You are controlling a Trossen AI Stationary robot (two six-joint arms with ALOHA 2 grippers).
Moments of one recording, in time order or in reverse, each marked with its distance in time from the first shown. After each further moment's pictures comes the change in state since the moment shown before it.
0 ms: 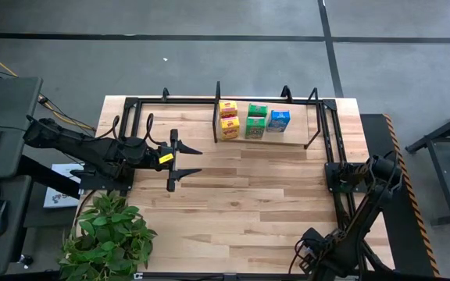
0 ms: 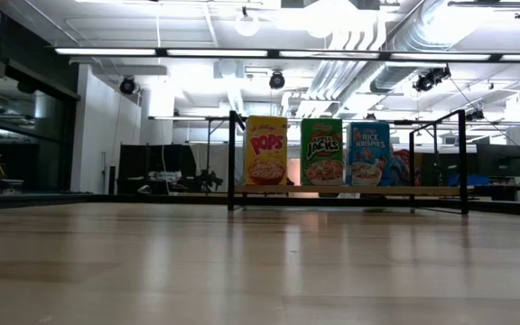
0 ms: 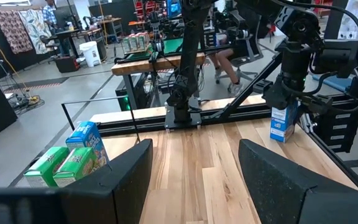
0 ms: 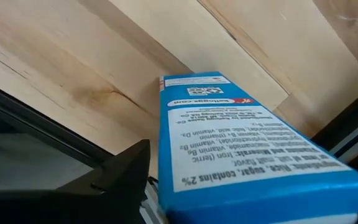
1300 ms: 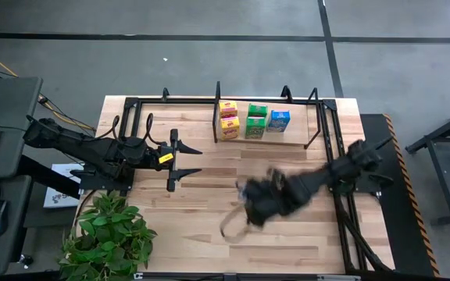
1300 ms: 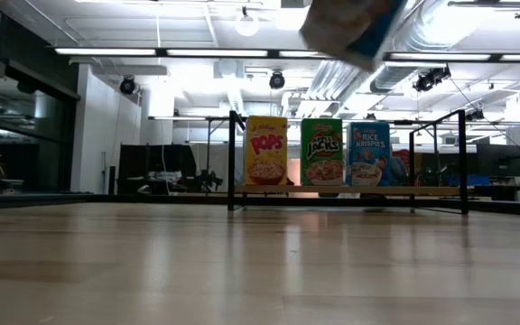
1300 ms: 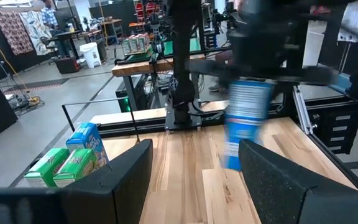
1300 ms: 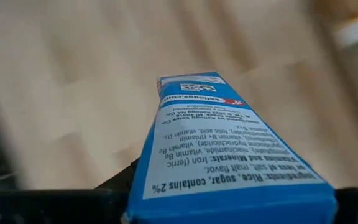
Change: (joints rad) left arm 0.000 0.000 0.000 0.007 0.000 0.000; right arm -0.580 0.000 0.543 -0.256 0.471 -1.074
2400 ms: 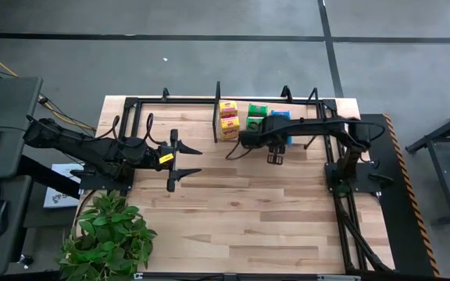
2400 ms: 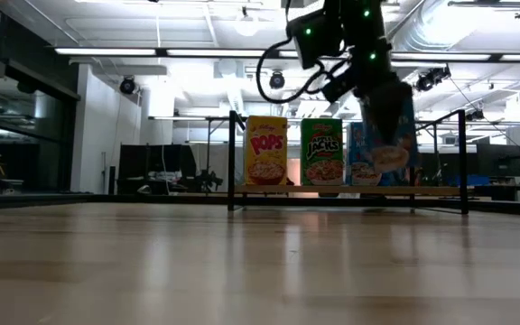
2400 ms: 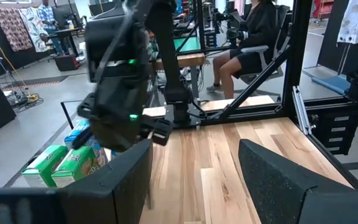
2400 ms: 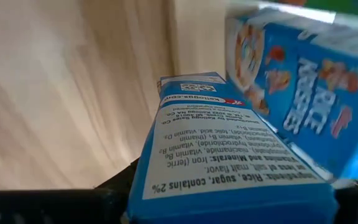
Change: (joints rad) left arm 0.000 0.000 0.000 -0.006 0.000 -0.015; right arm -0.633 -0.009 -0.369 -0.172 0.057 -0.748
